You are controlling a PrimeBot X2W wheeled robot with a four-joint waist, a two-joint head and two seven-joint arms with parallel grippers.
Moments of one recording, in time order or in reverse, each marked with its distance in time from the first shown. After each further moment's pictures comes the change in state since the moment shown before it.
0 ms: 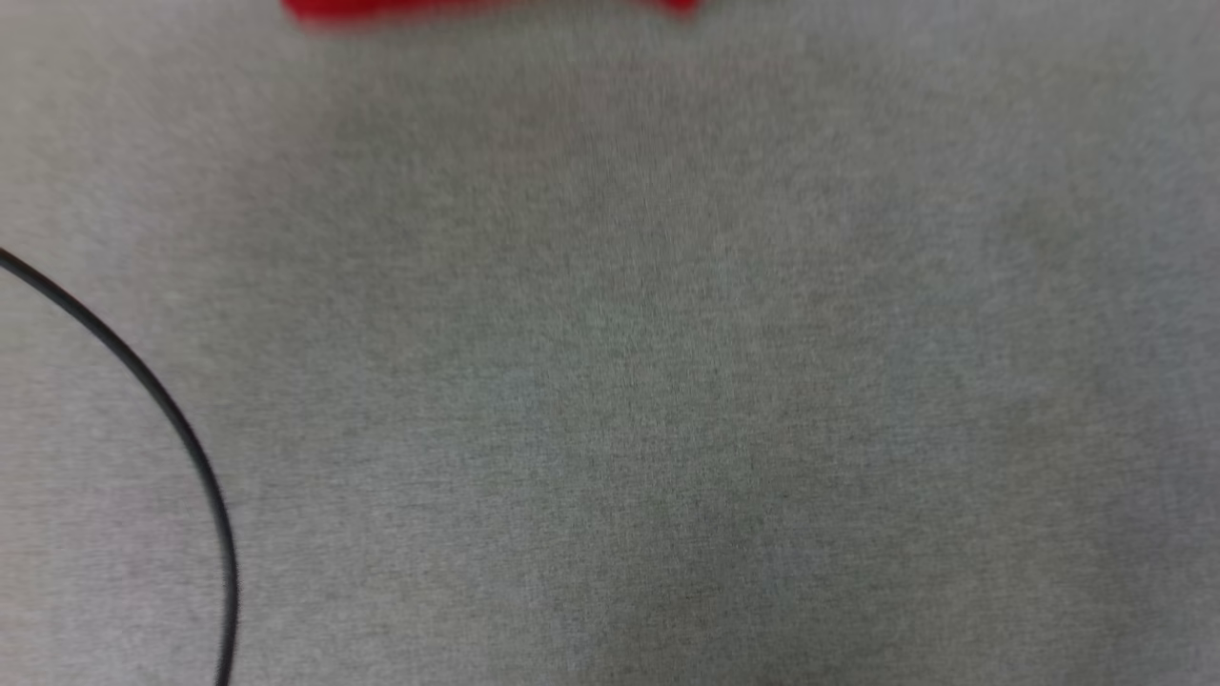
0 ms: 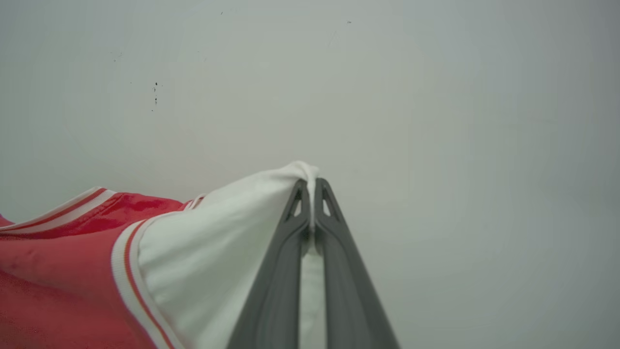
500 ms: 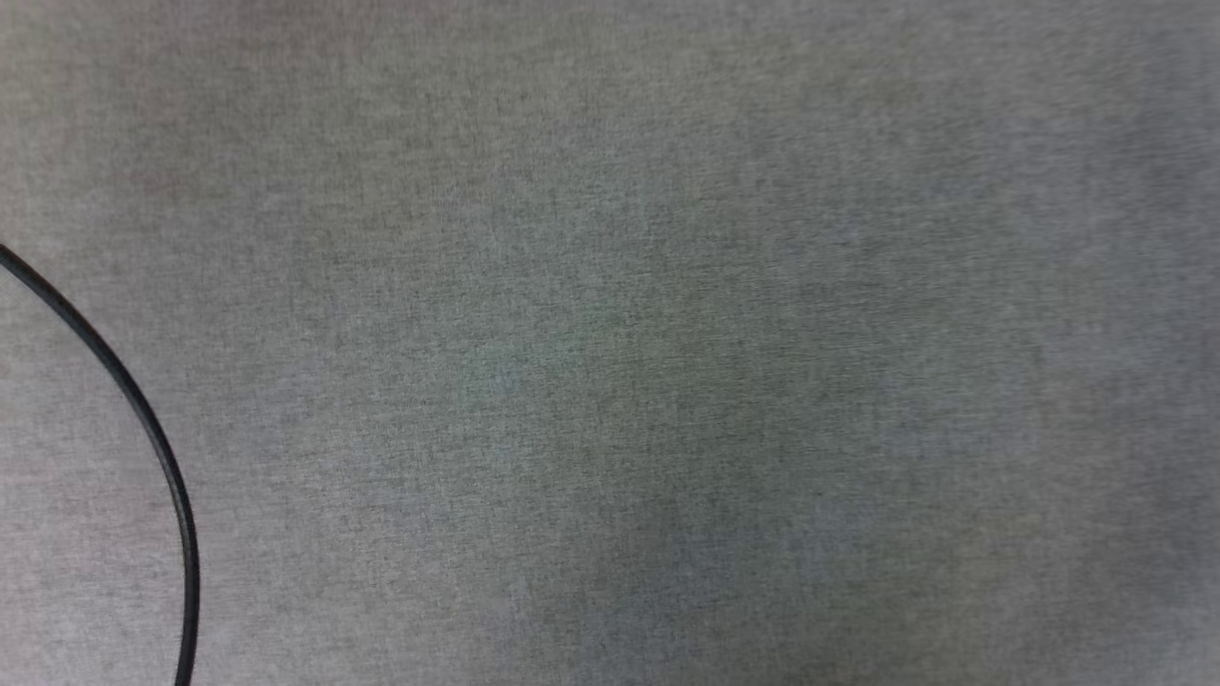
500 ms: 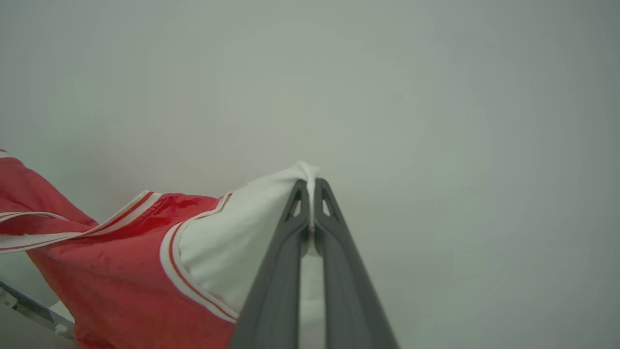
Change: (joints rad) left arm -0.169 0.008 0.014 0.193 -0.018 -0.033 -0.075; right arm -0.287 0.050 0.204 0.274 0.056 0.000 -0.146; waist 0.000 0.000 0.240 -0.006
